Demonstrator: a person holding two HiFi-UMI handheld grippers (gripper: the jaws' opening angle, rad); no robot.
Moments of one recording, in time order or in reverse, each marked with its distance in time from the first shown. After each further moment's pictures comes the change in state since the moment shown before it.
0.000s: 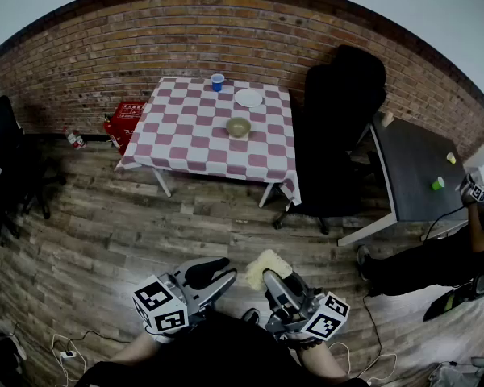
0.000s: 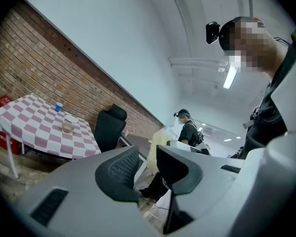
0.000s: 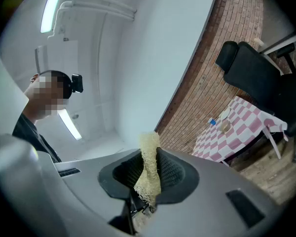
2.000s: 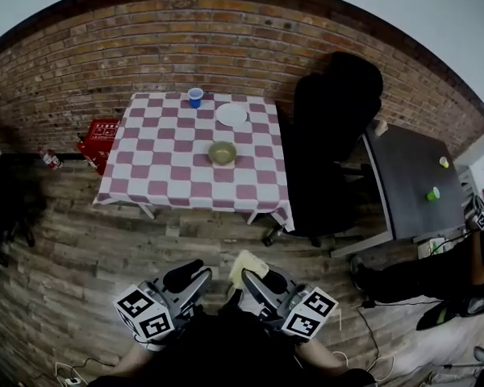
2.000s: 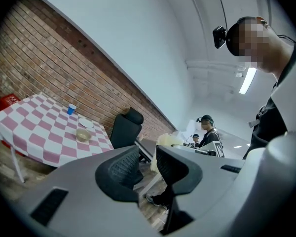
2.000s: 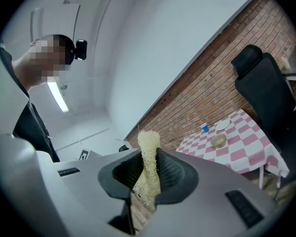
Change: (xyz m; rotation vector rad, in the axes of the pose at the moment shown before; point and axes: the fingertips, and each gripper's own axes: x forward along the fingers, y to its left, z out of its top) left arm 0.047 0.178 0.067 -0.066 -0.007 0.088; right arm 0.139 -0.124 0.039 -0.227 0.178 -0.130
